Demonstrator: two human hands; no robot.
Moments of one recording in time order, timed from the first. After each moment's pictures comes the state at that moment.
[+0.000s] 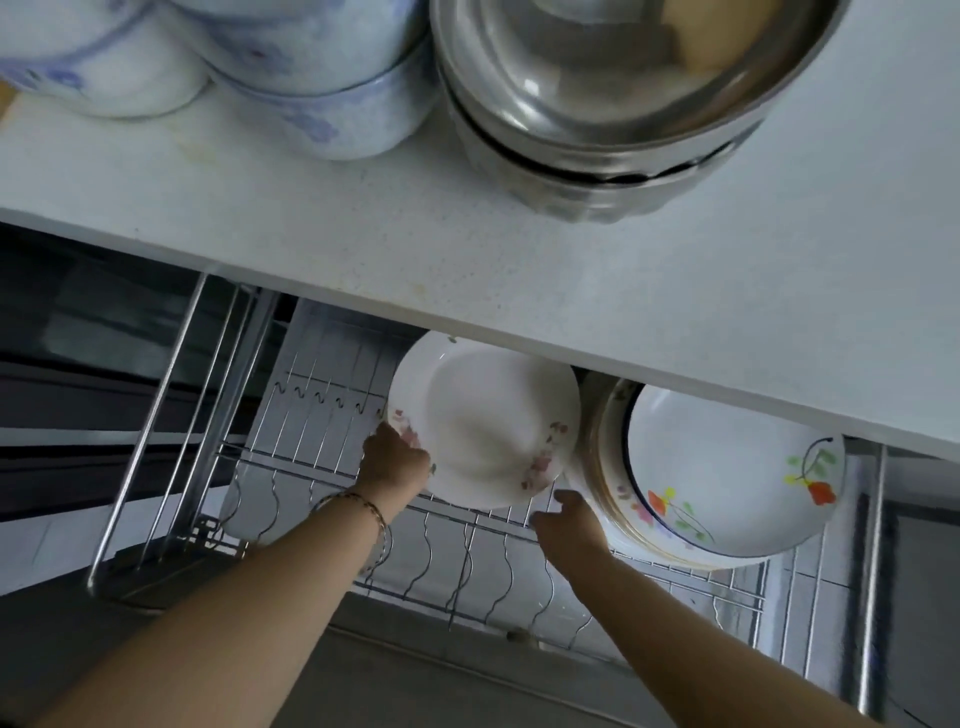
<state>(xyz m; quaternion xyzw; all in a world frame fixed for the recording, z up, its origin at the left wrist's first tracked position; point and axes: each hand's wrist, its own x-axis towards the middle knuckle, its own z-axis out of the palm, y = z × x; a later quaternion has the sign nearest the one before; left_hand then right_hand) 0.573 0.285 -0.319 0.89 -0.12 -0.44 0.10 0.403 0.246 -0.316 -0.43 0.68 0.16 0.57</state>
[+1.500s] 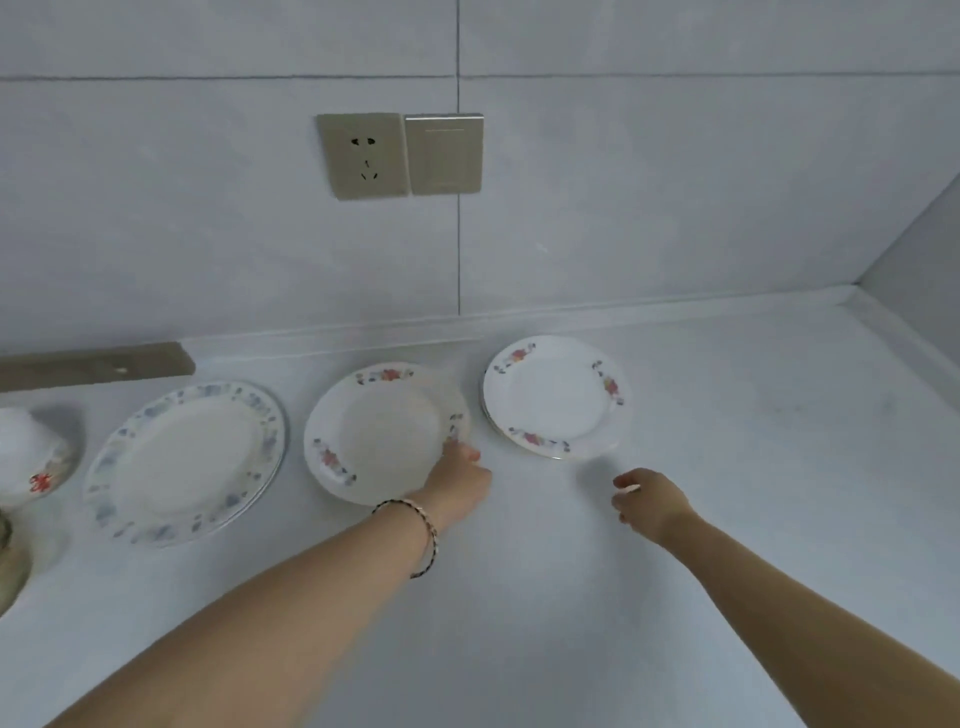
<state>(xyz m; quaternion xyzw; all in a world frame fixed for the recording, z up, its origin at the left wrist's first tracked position) 0.067 -0.244 -0.029 0.72 -0.35 -0.56 0.21 -0.144 -0.250 -0.035 -0.49 0.76 -0.07 0.42</state>
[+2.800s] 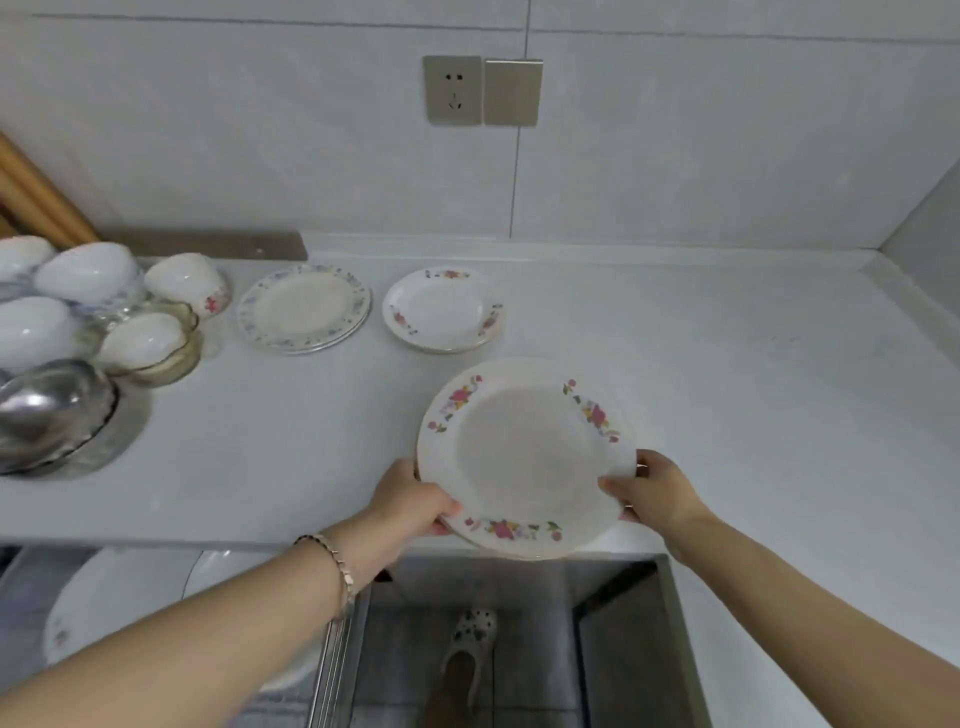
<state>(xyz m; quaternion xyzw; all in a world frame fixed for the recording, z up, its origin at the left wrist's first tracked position) 0.055 0.042 0.004 0.73 -0.23 -0.54 0.36 -0.166 -0.027 0.007 -0.47 0.67 -0.21 0.54</state>
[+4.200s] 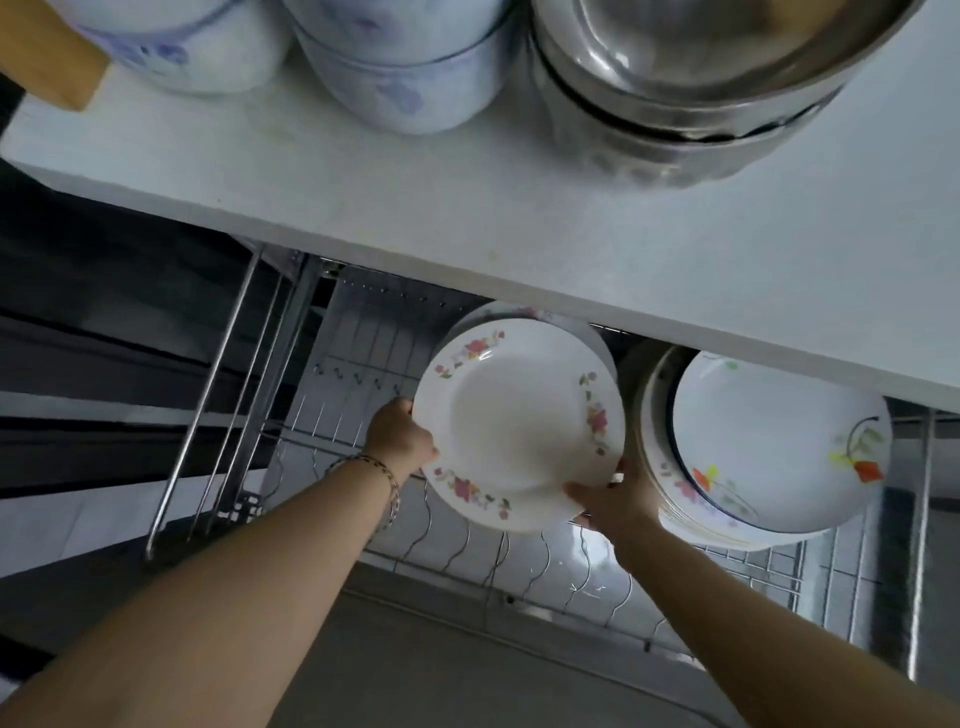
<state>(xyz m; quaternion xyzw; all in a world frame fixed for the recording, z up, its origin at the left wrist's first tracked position) 0.605 0.307 -0.310 0.88 -0.12 -0.44 0.12 0.400 0.250 -0.317 -0.35 0.73 -0.01 0.59</state>
